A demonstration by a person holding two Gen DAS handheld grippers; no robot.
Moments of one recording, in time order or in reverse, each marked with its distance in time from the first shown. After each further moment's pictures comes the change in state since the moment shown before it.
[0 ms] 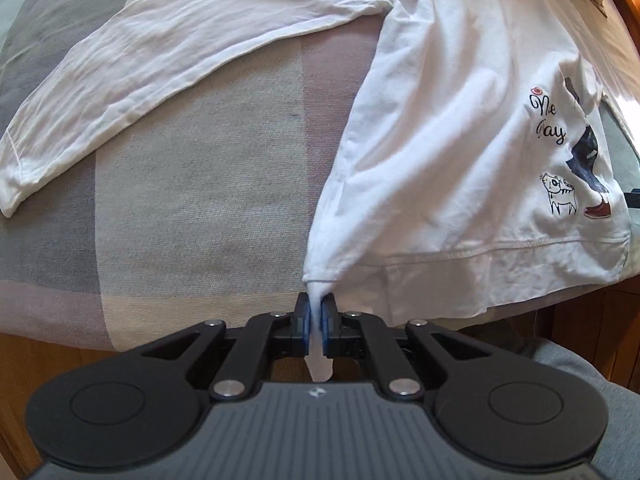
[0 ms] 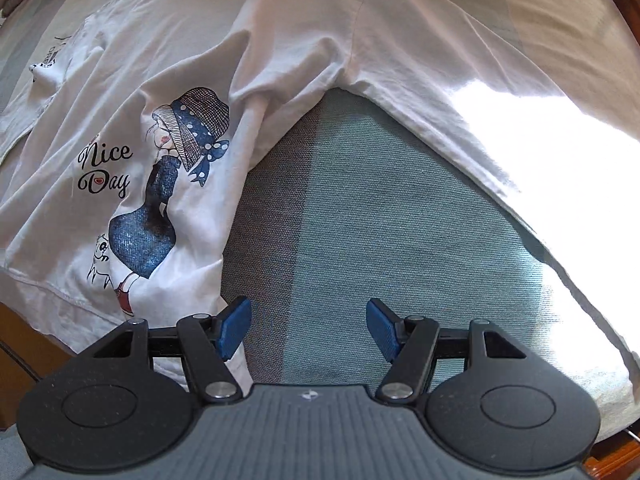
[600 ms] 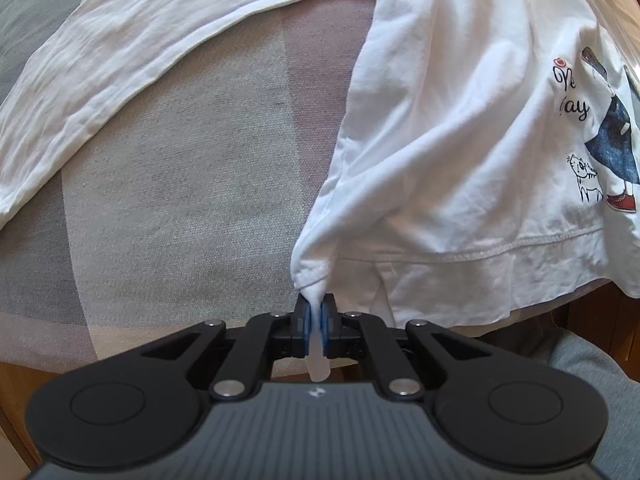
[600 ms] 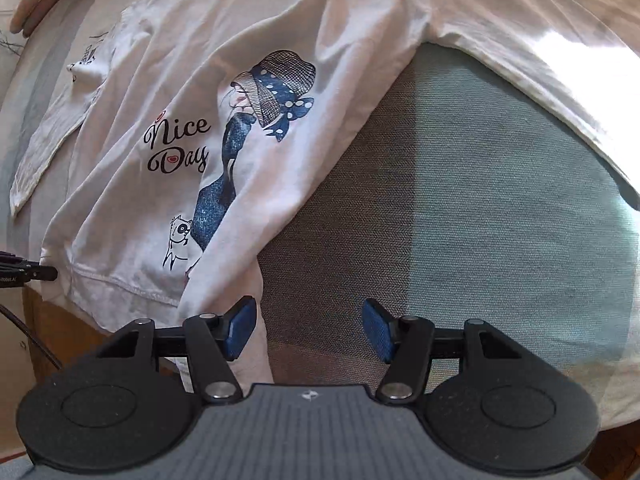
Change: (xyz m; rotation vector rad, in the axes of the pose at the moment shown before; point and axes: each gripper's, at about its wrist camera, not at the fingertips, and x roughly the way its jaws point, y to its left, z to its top) left arm 0.036 -0.003 0.024 0.049 0.080 0.019; right arm 0.013 0.032 -0.012 0.083 0.042 0.181
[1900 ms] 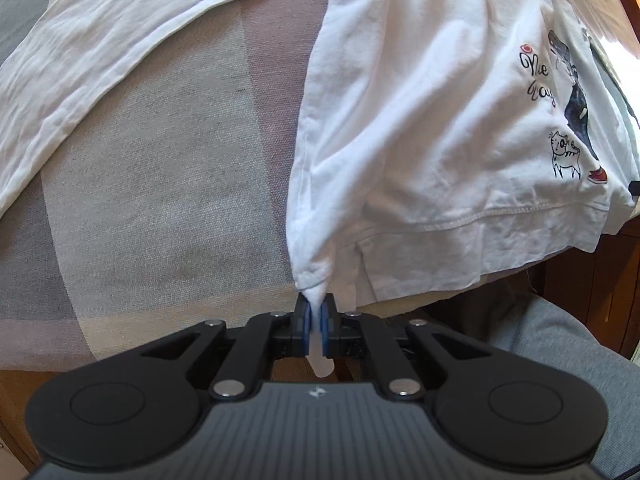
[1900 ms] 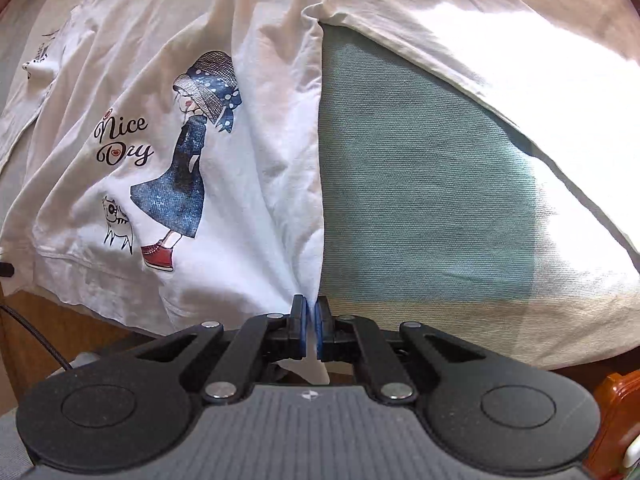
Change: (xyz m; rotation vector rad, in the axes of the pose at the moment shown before) left arm -0.023 0.018 0.006 0.065 0.073 -0.097; right arm -0.036 -0.030 -0.021 0.006 0.082 -0.193
